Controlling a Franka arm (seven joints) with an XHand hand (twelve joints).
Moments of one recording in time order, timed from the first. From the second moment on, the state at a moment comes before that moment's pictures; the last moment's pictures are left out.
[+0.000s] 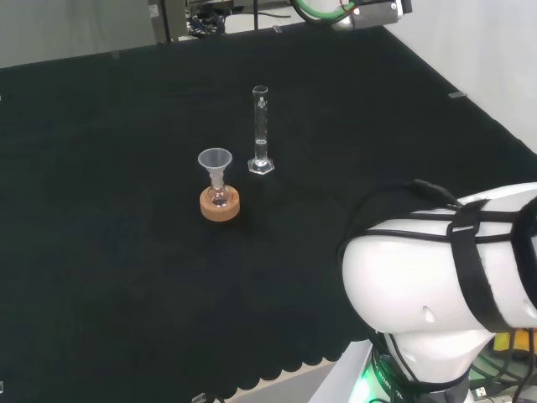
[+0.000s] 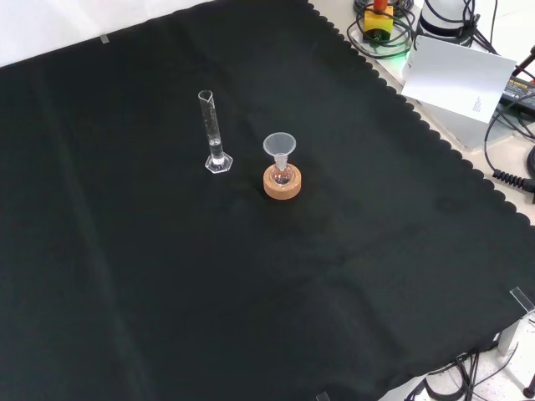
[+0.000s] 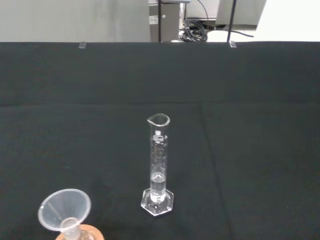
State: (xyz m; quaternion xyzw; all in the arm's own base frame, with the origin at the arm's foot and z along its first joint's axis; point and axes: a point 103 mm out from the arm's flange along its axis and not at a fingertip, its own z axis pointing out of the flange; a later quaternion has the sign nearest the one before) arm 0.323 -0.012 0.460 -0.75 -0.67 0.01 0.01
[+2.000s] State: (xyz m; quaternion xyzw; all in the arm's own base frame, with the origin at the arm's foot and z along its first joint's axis) arm 0.457 -0.115 0.233 -0.71 -0.70 -0.01 0.12
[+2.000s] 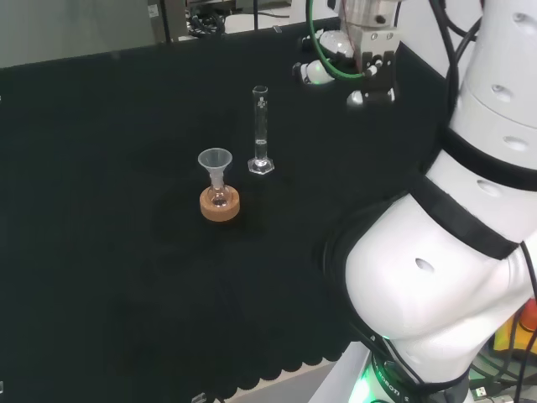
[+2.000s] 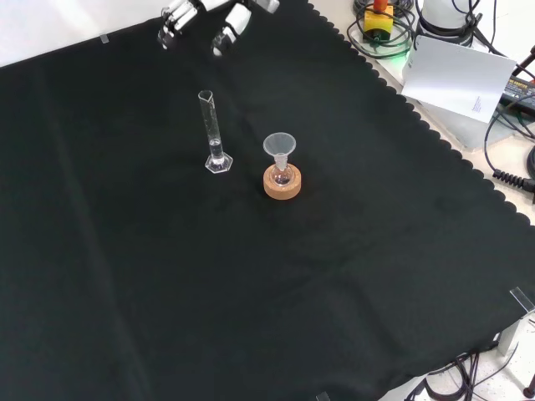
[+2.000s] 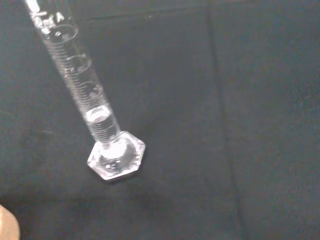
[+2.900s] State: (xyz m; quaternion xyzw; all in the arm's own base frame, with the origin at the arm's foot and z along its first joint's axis) arm 0.466 -0.108 0.137 -0.67 -0.70 -0.15 0.19
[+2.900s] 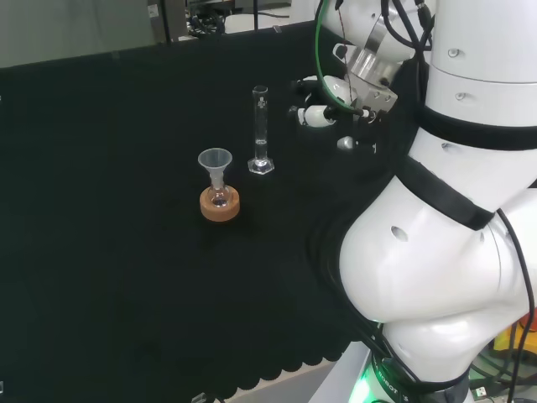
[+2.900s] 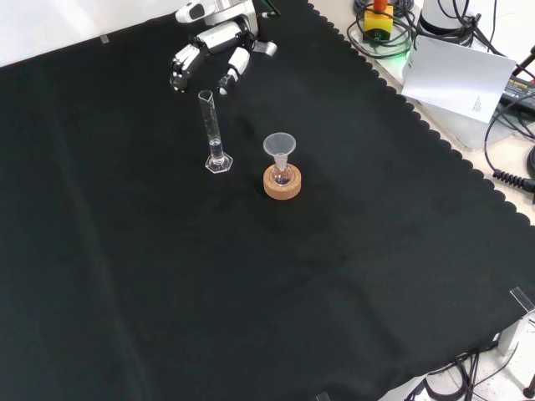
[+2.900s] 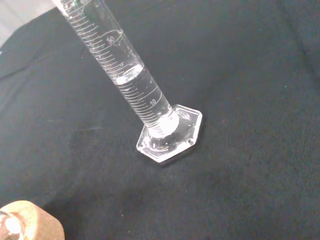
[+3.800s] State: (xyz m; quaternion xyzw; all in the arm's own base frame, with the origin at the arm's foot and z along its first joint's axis) arm 0.489 -0.079 0.104 -0.57 -0.71 -0.30 0.27
